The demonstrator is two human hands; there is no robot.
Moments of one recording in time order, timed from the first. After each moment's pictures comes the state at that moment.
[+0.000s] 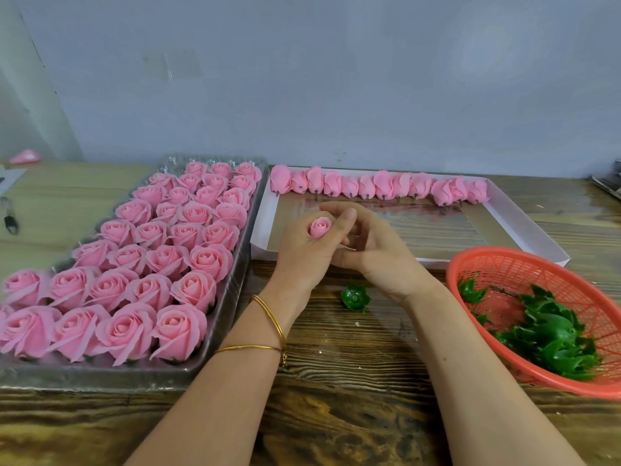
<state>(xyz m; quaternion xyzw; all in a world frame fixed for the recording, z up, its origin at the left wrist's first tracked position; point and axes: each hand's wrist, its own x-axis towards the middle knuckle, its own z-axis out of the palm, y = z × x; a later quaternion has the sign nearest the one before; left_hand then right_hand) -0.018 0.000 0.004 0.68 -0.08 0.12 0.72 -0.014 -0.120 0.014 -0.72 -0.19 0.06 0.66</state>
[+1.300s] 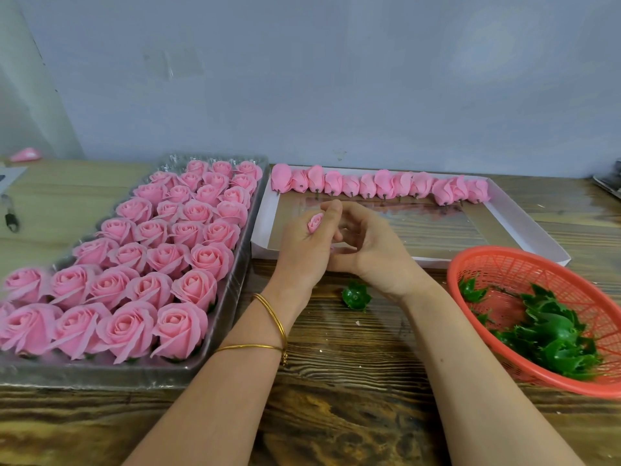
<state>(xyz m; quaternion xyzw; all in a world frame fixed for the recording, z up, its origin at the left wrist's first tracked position) -0.013 0.000 0.001 0.66 -0.04 0.10 0.74 -0.013 -0.114 0.013 -0.72 -0.18 0.05 0.66</state>
